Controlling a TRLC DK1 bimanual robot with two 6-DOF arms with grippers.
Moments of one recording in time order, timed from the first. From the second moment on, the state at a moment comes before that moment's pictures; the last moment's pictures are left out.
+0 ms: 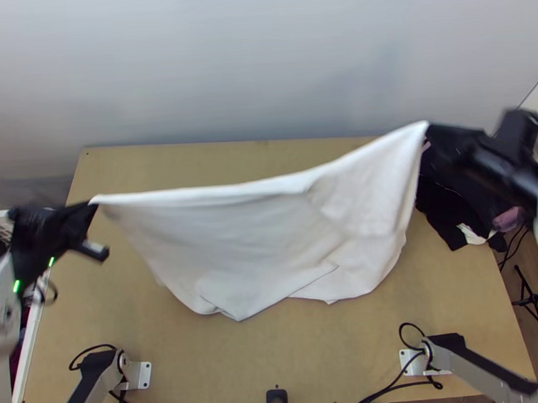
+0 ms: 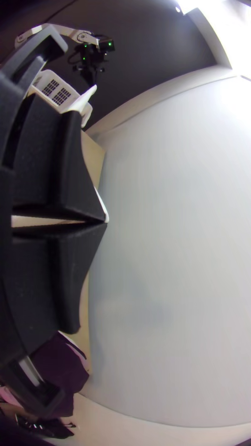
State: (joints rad) left arm 0.16 0.85 1.20 -0.75 0.39 0.43; right arm 0.09 1.16 1.60 -0.68 -0.43 0.21
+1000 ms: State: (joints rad) left arm 0.01 1.09 1.88 -1.02 0.25 0.37; right arm 0.10 1.34 2.13 -0.90 -0.38 0.21
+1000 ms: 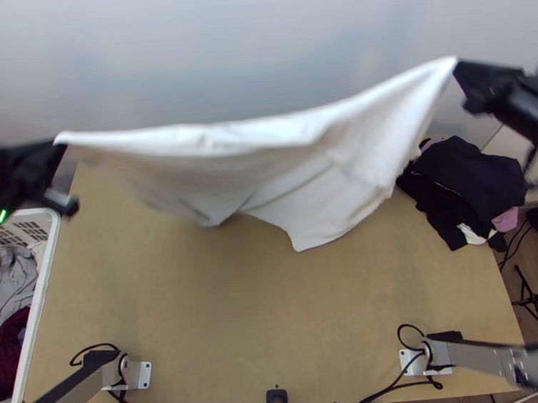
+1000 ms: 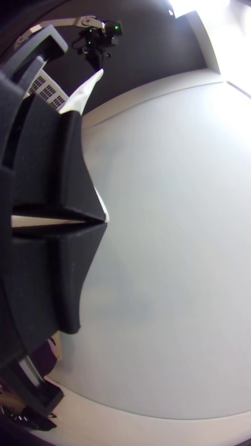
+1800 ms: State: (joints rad) left arm 0.02 0.75 1.59 -1.16 0.26 0.54; right arm 0.09 1.05 1.94 -1.16 -0.38 0.16
